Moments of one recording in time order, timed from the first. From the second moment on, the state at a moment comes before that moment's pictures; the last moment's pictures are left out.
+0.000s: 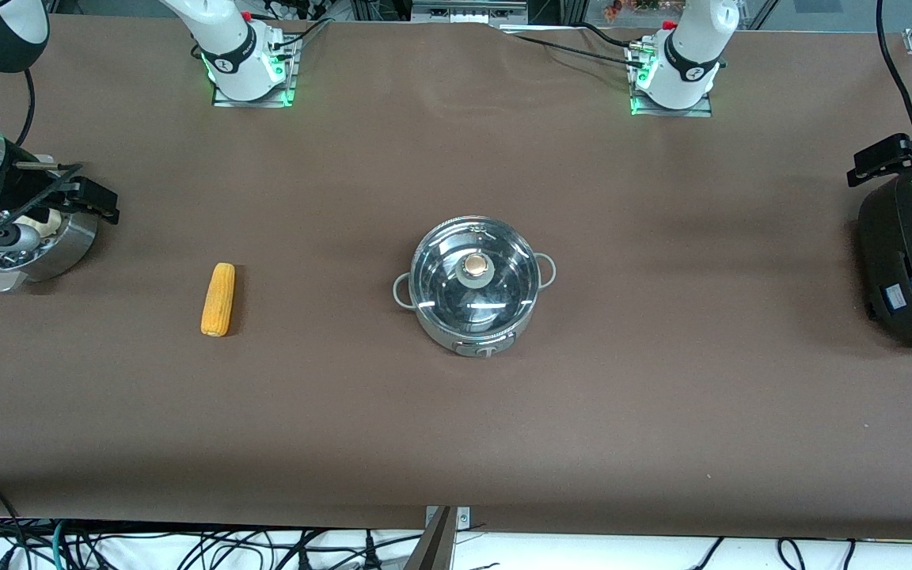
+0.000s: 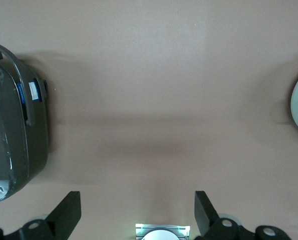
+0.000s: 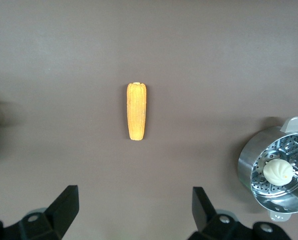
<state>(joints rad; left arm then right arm) -0.02 0.04 0.11 -1.51 0.01 1.40 0.06 0.09 0.12 -0.04 -1.53 -0.04 1.57 0.04</state>
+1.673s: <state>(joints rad) -0.11 0.17 -0.17 -1.52 -0.13 1.53 -0.46 0.06 0.30 -0.04 -1.88 -0.04 2.19 0.07</state>
